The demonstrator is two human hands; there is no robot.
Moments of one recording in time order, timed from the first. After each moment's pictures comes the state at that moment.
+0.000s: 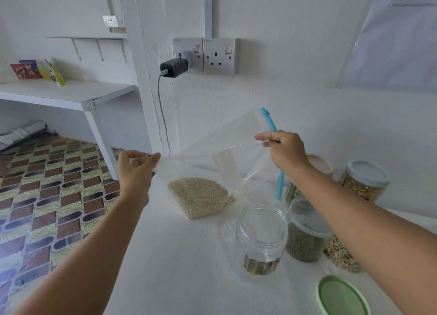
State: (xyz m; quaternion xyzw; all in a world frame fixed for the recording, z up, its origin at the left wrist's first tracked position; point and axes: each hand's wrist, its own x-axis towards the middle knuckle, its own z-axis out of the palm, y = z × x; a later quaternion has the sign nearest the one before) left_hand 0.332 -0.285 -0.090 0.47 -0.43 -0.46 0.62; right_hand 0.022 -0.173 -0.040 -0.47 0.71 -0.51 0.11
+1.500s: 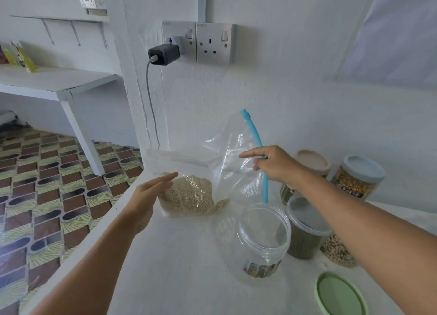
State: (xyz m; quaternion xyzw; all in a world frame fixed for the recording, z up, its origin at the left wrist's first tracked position) left_hand 0.332 -0.287 -0.164 0.37 -0.57 -0.63 0.37; right_hand 0.015 -0.174 -0.065 -0.56 0.71 -0.34 0.24
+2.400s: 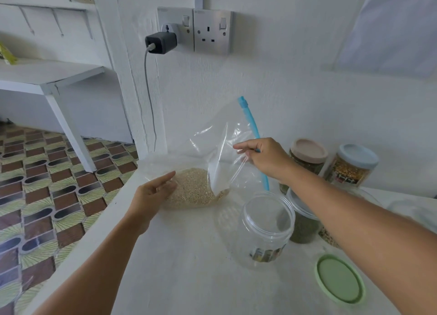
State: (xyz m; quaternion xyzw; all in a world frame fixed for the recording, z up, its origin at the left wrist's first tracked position) left_hand 0.334 -0.280 -0.183 0.42 -0.58 -0.59 0.37; right_hand 0.041 -0.176 -0.079 -0.55 0.71 -0.39 0.20
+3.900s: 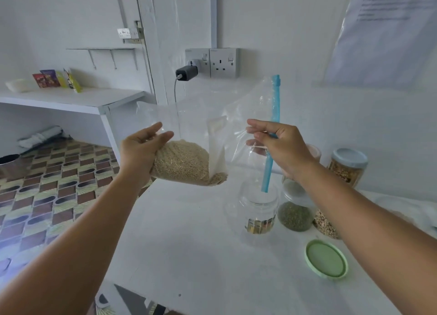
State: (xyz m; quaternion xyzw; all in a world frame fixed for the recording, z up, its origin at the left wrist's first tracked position) left_hand 0.370 -0.192 -0.015 0.40 -0.50 -0.49 0.59; right_hand 0.092 -0.070 0.003 -0.50 0.53 -0.62 0.29
